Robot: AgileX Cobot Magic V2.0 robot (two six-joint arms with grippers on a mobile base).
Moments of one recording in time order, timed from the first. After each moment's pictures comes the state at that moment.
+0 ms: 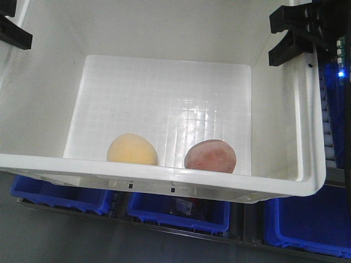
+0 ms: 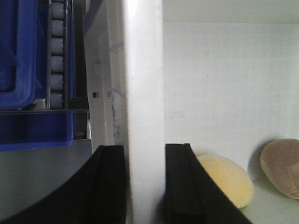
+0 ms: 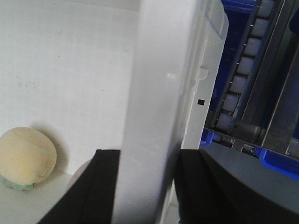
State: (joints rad) left arm -0.07 1.36 -1.60 -0.37 1.32 0.13; right arm 0.28 1.36 -1.57 0.21 1.29 0.14
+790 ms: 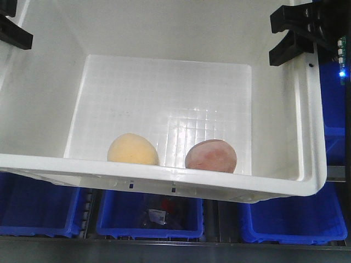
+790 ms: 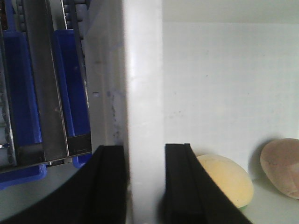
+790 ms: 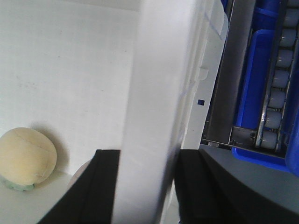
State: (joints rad) left arm -0.07 1.36 -1.60 -0.37 1.32 0.13; right arm 0.28 1.36 -1.57 0.21 1.29 0.14
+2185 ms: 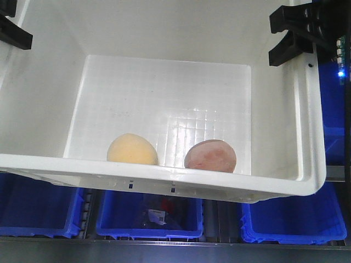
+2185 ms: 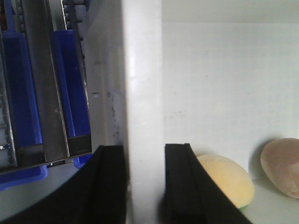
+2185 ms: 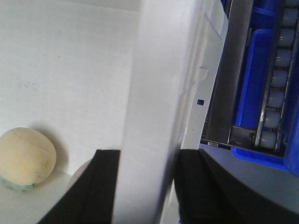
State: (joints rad) left arm -0.07 1.36 -1.60 -0.37 1.32 0.13; right arm 0.28 1.37 -1.57 0.21 1.29 0.14
